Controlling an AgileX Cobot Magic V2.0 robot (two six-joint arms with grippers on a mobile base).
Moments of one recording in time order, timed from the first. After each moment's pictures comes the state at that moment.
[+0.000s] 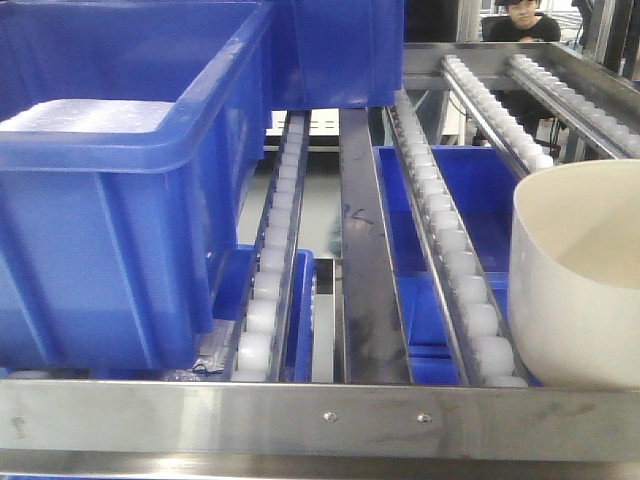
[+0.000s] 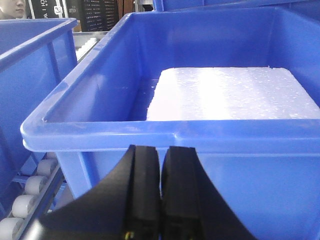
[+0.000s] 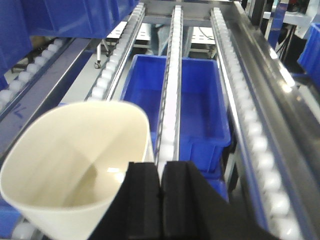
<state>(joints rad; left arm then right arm) -0.03 -0.01 0.01 -0.07 0.08 0.10 0.00 -0.01 -0.04 0.13 0.24 -0.11</state>
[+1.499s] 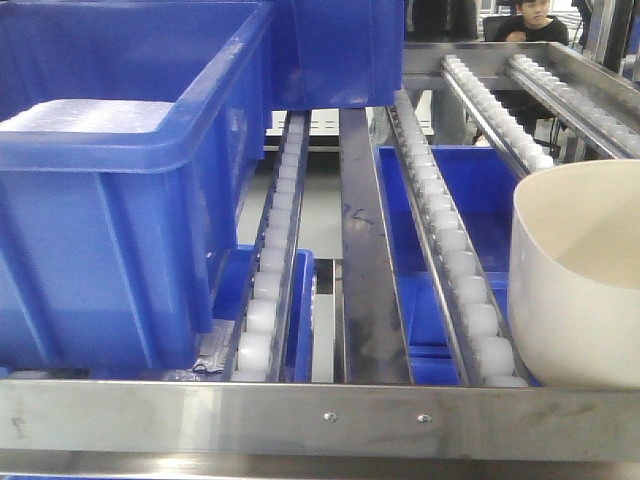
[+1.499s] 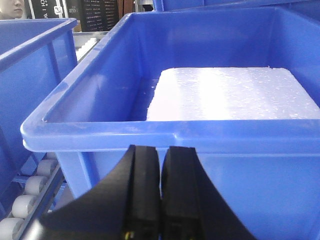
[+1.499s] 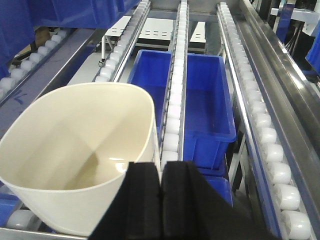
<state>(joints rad) -0.03 -0.01 0.01 -0.07 0.08 0.10 0.03 -0.01 0.03 0.10 0.15 -0.10</state>
